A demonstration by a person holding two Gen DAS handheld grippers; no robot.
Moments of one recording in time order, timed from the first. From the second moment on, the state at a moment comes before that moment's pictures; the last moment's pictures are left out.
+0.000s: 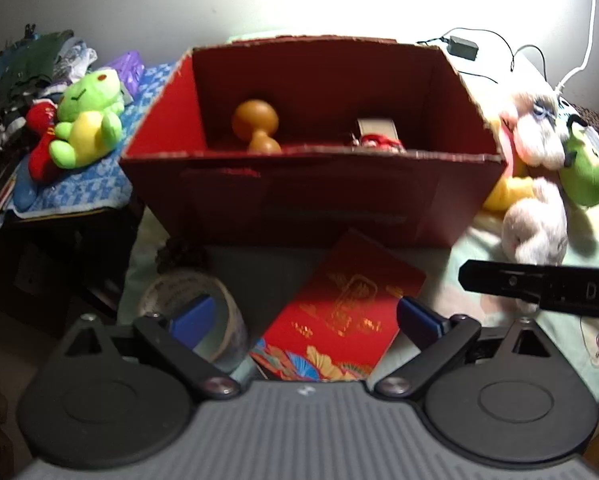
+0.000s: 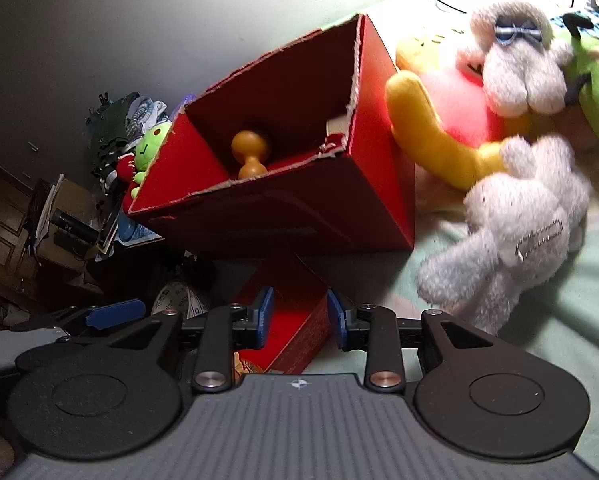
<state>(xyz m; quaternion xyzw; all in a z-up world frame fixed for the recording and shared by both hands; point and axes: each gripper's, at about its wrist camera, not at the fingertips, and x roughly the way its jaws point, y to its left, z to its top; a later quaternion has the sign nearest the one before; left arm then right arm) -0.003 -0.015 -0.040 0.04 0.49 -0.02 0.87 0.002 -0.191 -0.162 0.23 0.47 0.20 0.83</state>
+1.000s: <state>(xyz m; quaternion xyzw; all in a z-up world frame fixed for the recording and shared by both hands) 0.012 -0.037 -0.087 0.07 0.51 -0.13 0.85 0.016 -0.189 -0.200 0.27 0.53 0.15 0.79</state>
